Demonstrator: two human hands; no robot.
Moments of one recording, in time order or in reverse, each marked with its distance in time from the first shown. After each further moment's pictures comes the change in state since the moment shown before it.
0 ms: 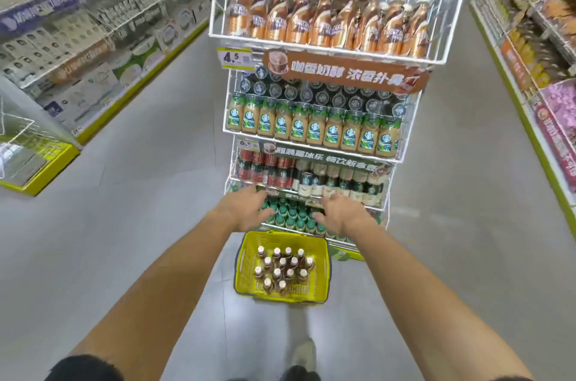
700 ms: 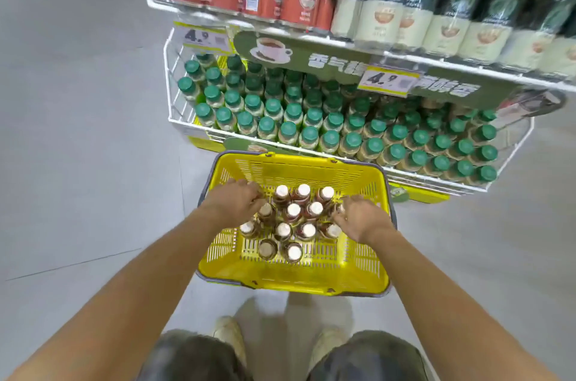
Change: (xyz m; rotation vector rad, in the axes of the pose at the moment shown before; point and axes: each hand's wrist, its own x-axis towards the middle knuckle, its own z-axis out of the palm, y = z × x) left_hand 0.348 -0.152 0.528 -0.066 -0.163 -0.013; right_hand 0.362 0.042 0.517 0.162 -0.204 0.203
